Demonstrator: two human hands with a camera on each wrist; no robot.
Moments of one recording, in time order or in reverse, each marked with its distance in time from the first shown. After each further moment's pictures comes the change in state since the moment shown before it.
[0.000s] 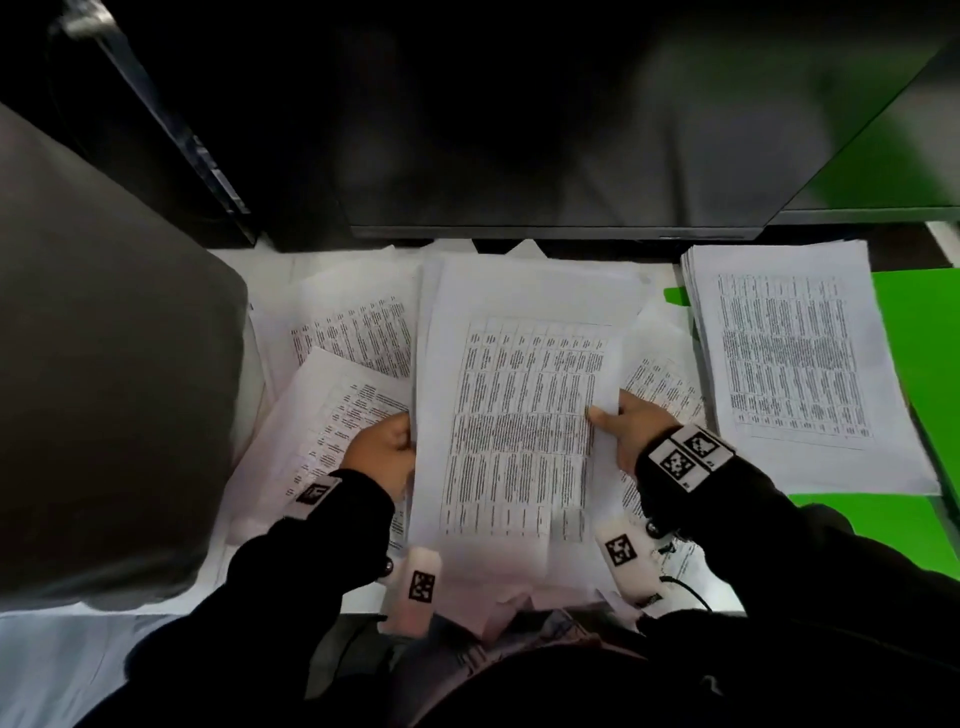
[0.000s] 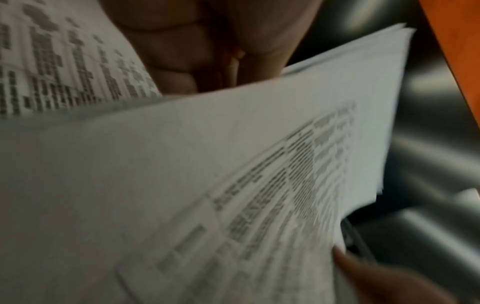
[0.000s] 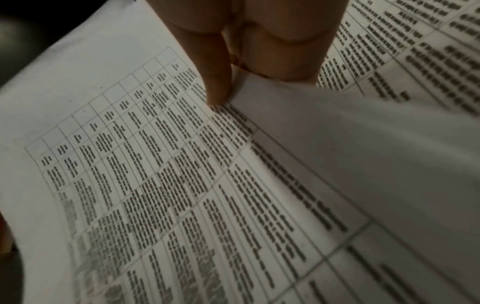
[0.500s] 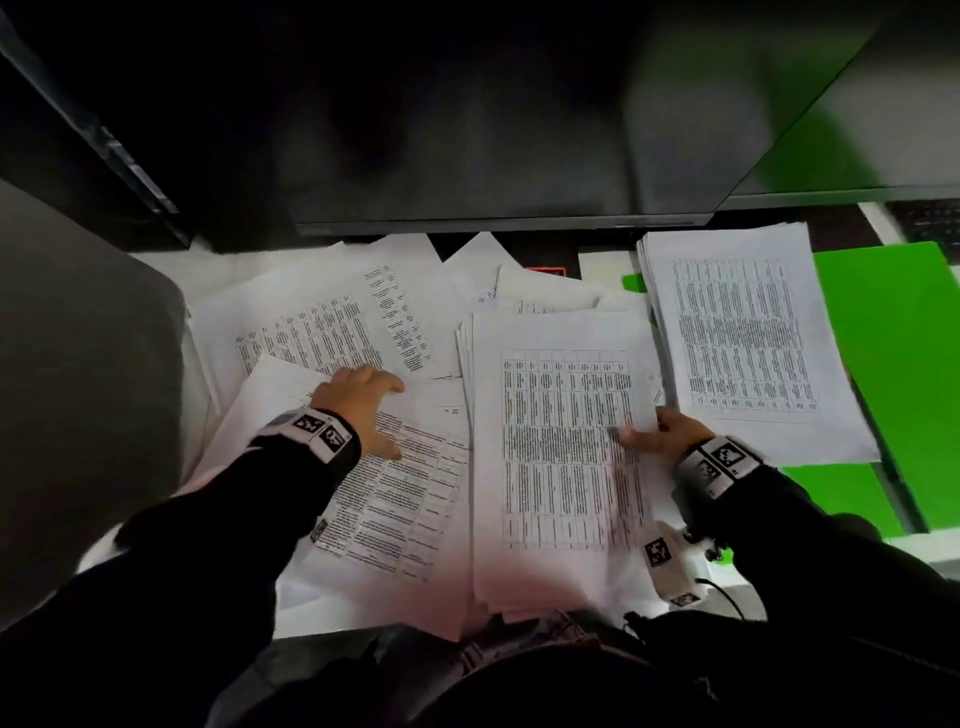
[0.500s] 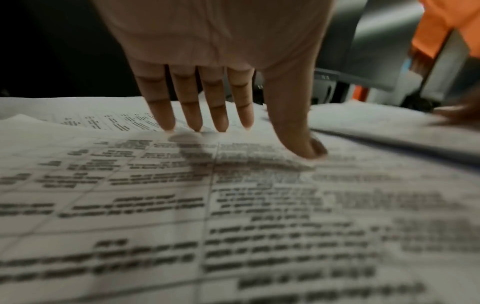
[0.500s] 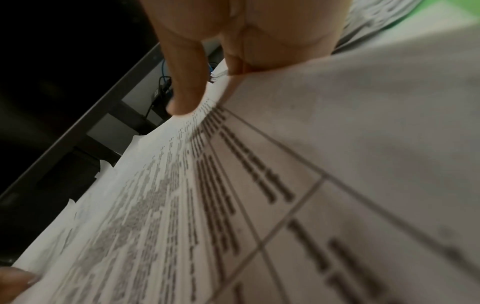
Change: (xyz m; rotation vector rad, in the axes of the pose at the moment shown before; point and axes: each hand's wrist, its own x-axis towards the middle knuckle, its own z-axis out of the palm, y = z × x) left_hand 0.072 0.024 -0.012 1.228 -0.243 0.220; right_hand -0.010 0.047 -0.060 -0.071 0.094 0.204
